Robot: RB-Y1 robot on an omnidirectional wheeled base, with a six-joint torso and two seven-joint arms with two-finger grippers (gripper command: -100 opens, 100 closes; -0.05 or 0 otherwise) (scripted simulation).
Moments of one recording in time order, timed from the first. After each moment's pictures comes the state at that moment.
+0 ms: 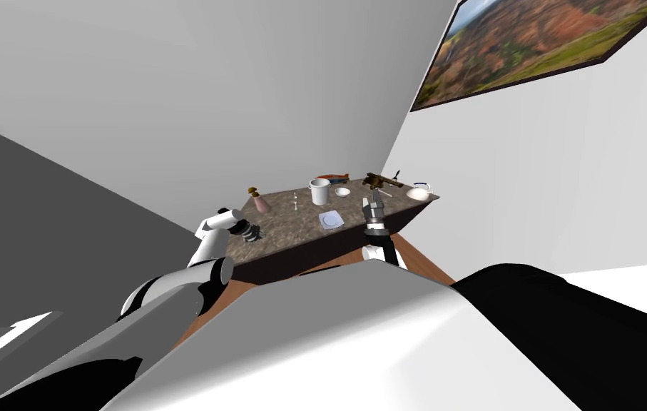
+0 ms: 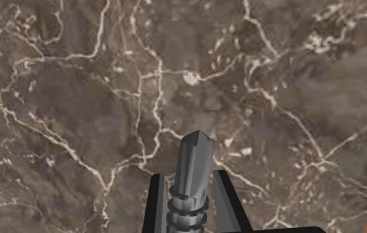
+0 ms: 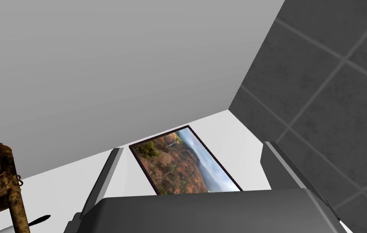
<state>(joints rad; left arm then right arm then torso) -0.63 0.56 0.28 -0.91 0.47 1.51 -0.11 0.50 0.03 -0.01 -2.28 0.01 -0.37 0.06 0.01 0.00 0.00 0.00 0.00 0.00</state>
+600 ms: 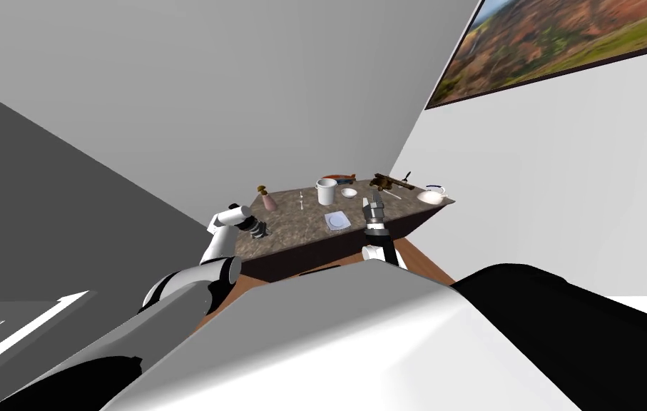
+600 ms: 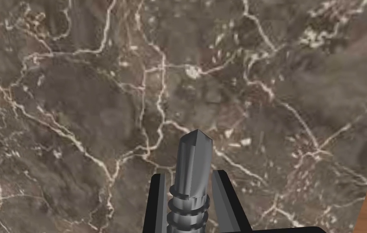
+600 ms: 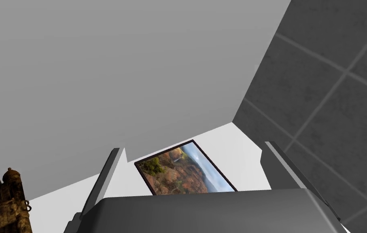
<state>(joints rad) -0.63 0.49 0.24 -1.03 0.45 1.58 -0.05 0.50 0.03 -0.01 -2.28 0.01 -0.37 0.06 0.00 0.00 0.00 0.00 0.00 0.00</state>
